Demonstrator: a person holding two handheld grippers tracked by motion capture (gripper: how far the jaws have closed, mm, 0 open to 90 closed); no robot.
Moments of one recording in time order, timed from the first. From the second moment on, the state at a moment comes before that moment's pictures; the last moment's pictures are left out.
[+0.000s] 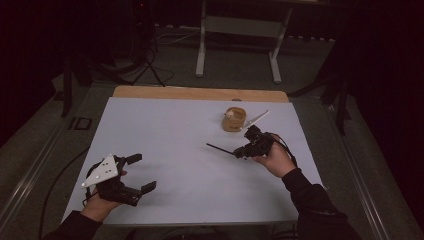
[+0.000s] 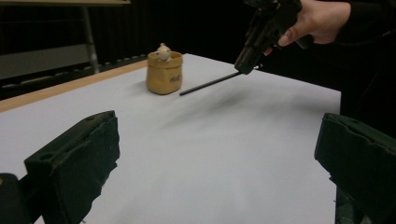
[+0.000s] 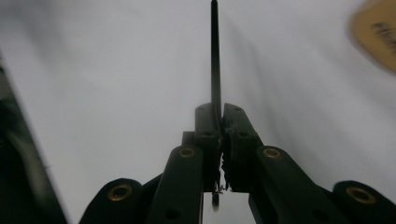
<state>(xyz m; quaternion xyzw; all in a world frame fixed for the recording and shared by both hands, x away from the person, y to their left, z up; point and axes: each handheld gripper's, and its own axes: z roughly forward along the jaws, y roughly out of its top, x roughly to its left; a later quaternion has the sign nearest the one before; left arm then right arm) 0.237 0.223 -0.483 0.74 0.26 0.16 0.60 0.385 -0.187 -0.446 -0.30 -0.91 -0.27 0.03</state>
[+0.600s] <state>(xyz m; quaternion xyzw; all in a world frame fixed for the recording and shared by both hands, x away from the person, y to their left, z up) 0.277 0.154 -0.494 0.84 0.16 0.21 0.48 0.374 -0.171 -0.452 -0.29 -0.91 -0.28 0.10</state>
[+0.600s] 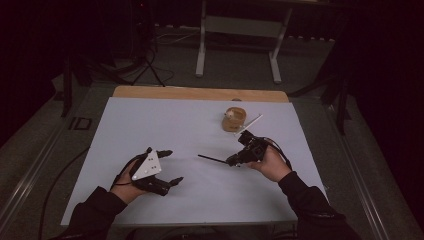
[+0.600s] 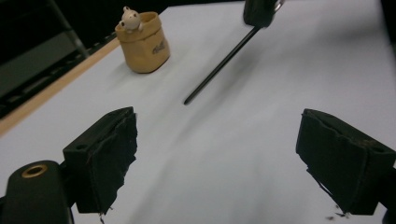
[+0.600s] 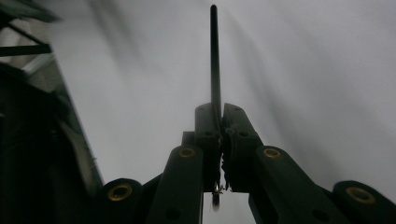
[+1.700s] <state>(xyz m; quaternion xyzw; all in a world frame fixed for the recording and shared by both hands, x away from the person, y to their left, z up) 0.301 0.093 -0.524 0.88 -0.01 0.36 0.31 0.369 -0.157 -0.443 -0.27 -0.91 -0.28 0.14</state>
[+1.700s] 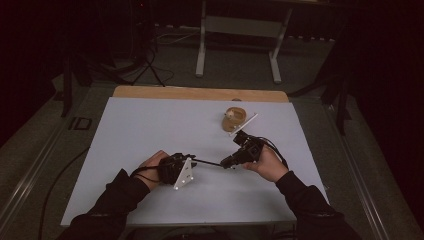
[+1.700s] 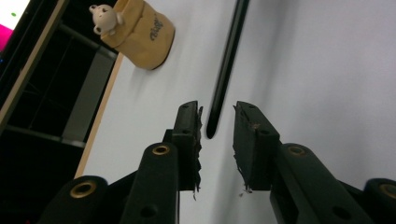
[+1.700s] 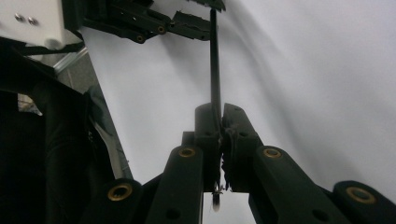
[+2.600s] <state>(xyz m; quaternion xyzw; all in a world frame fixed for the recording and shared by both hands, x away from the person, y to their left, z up) 0.305 0.095 -0.507 0.92 0.11 0.16 0.35 0.357 -0.185 -0.370 -0.27 -0.86 -0.43 -0.01</state>
